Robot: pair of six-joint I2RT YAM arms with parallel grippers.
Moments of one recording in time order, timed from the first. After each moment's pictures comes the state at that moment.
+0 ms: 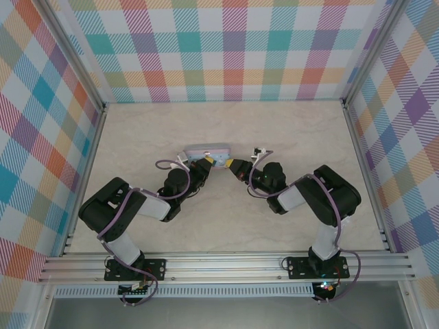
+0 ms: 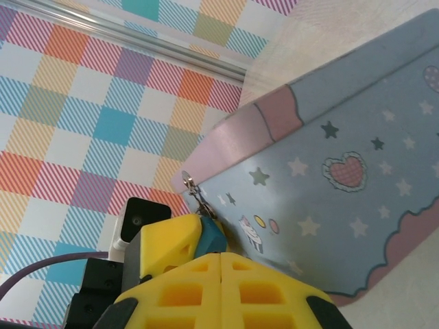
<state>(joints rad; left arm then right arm) -0.62 1.68 0.46 1.10 -0.01 -1.39 0.60 1.82 0.54 1.25 -0.35 1.20</state>
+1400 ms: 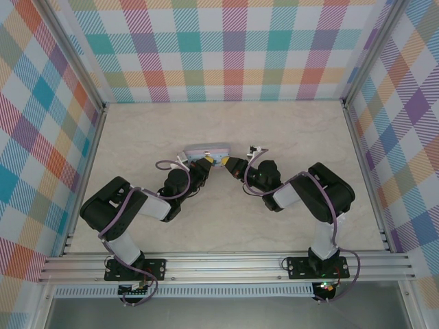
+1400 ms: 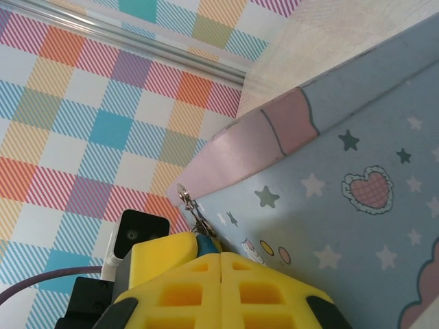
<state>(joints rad) -0.62 1.69 0.46 1.13 -0.02 -1.42 0.62 1.88 0.60 1.24 -0.32 1.20</state>
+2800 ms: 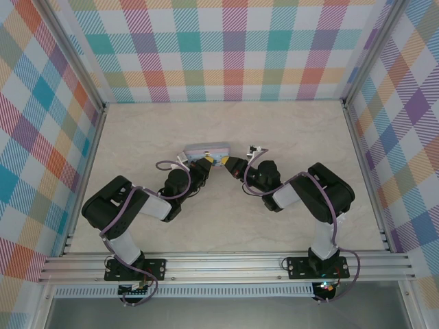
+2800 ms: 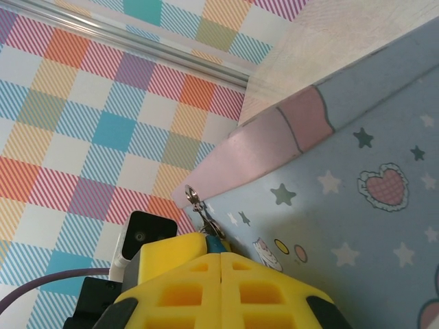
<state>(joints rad) -0.62 1.71 0.46 1.15 -0.02 -1.44 0.63 1.87 0.60 1.25 -0.30 1.20</state>
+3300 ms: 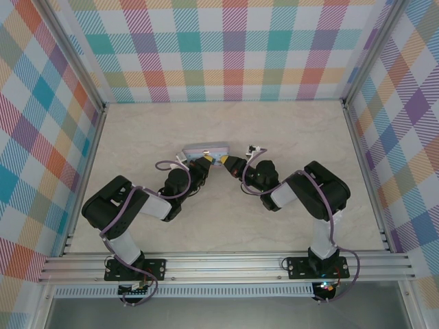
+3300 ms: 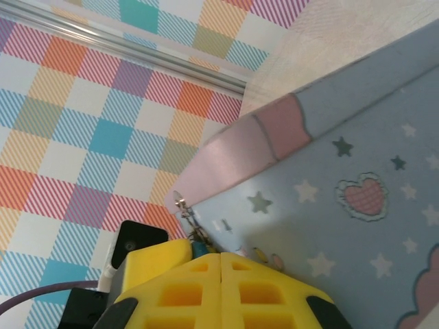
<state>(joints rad) -0.62 1.71 0.47 1.15 -0.04 -1.44 0.63 1.93 0.63 1.27 -0.28 1.20</state>
